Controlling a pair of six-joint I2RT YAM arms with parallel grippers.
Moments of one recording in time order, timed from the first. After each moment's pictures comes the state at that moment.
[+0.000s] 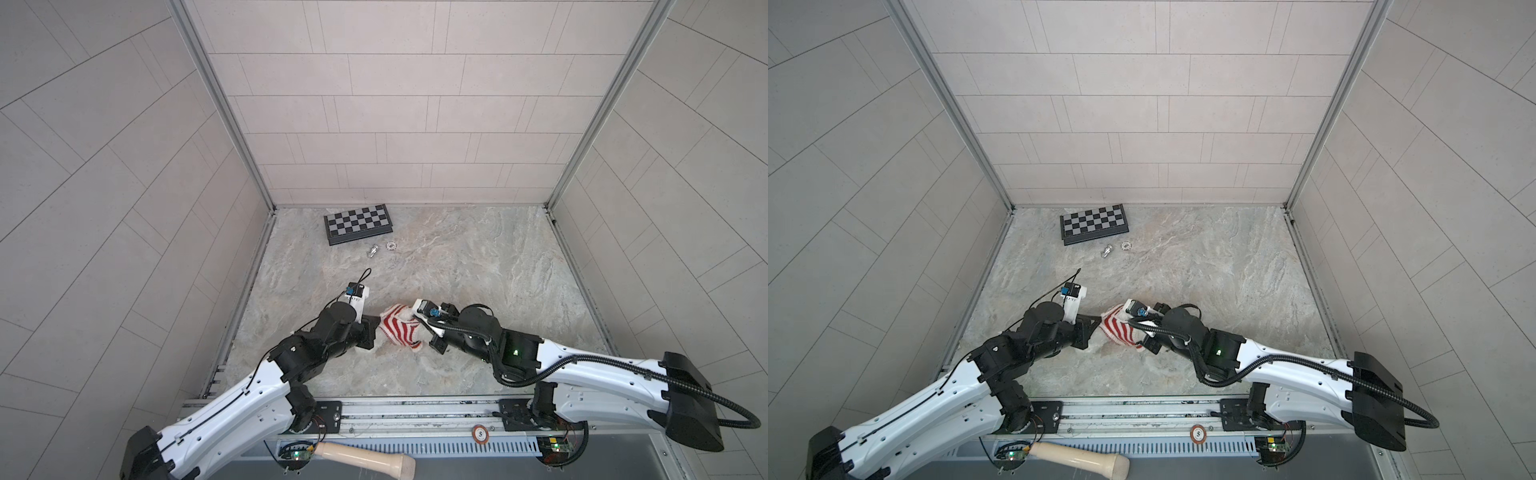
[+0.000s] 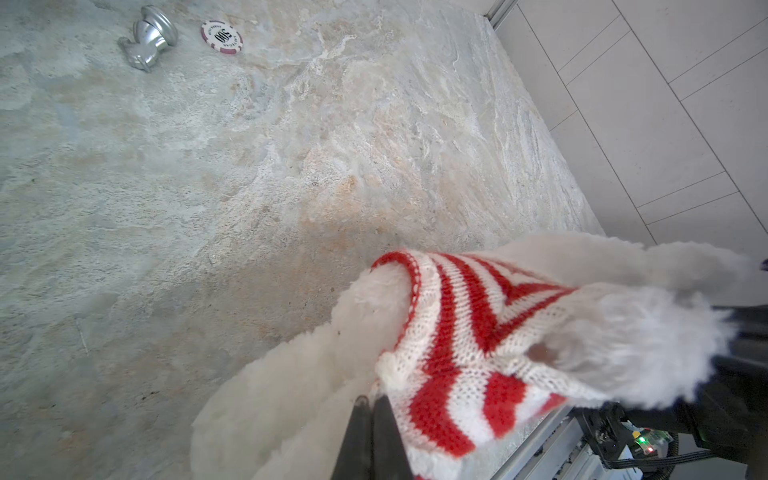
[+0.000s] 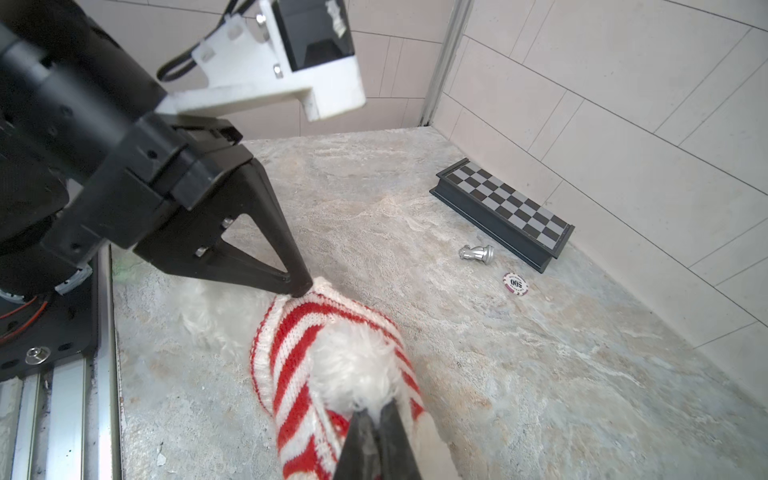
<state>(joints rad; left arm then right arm) -0.77 0.71 0.50 -0.40 -0.01 -0.57 1.09 1.03 0.60 0.11 0.20 -0.12</state>
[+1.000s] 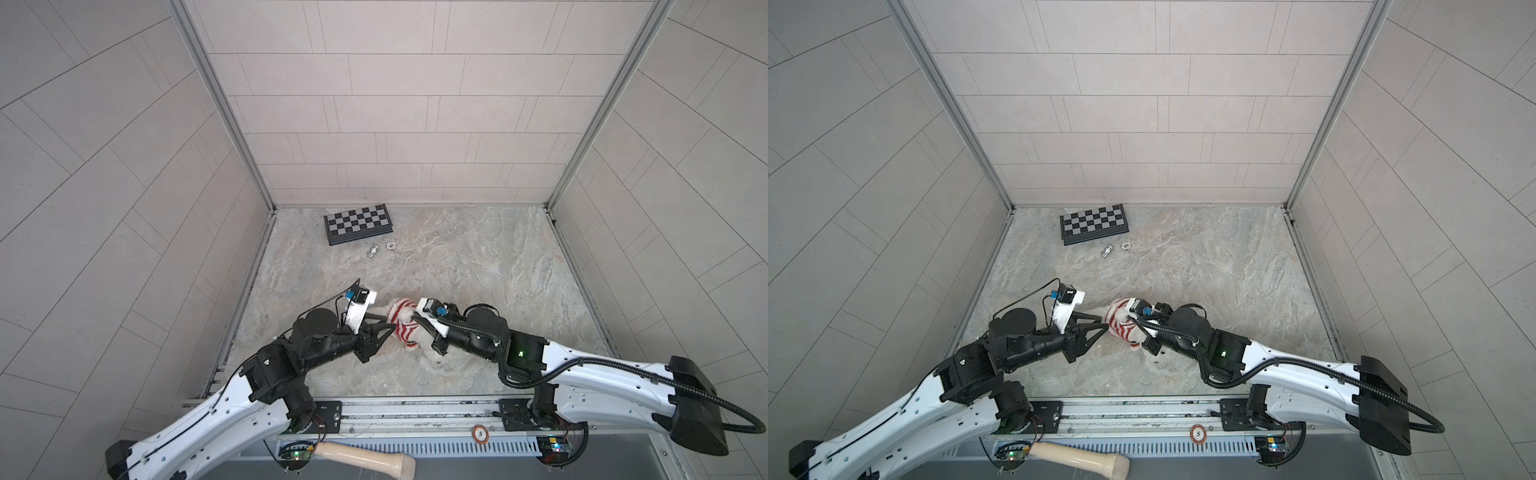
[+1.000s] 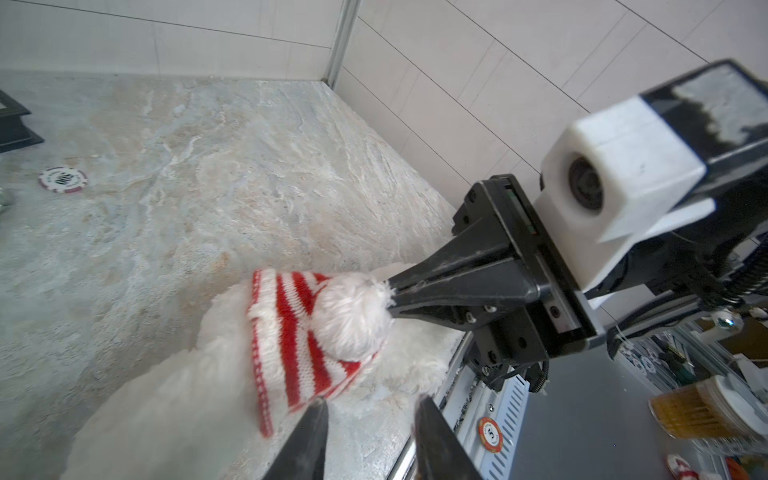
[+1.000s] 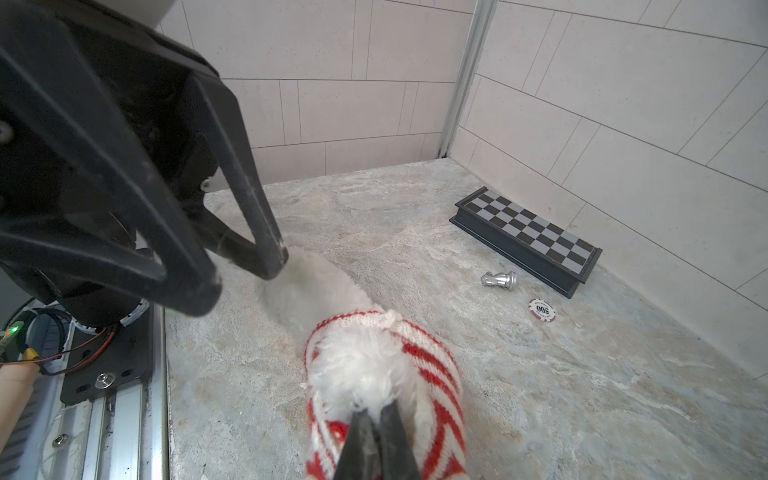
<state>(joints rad) -0.93 0.60 0.63 -0.39 0.14 -0.41 1.09 1.01 0.60 0.16 0.09 -0.11</state>
